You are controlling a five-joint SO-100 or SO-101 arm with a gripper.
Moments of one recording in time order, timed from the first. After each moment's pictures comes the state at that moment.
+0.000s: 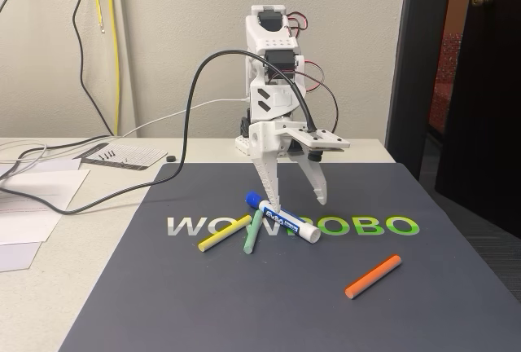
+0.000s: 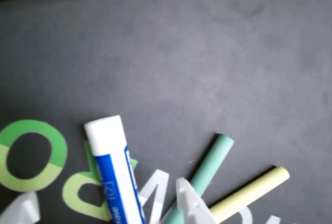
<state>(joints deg) -15.7 77.3 91.1 47.7 -115.0</state>
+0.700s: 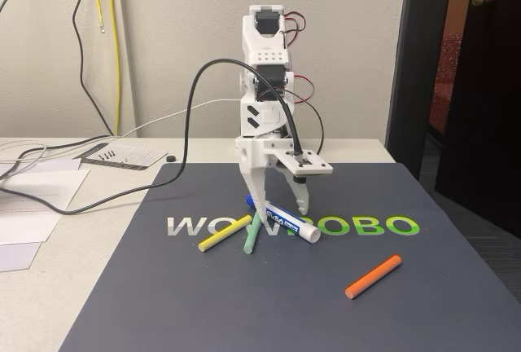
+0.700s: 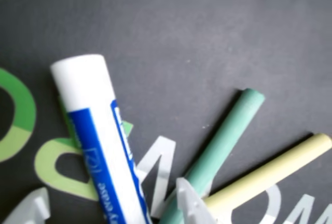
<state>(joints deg) -13.4 77.3 100.1 44.2 -115.0</state>
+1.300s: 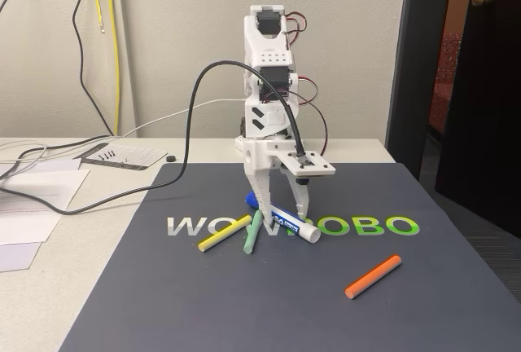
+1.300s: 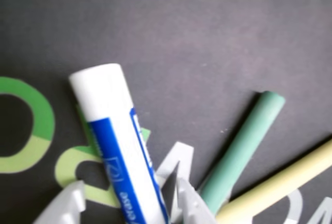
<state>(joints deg) -15.3 76.1 100.1 44.1 -111.4</state>
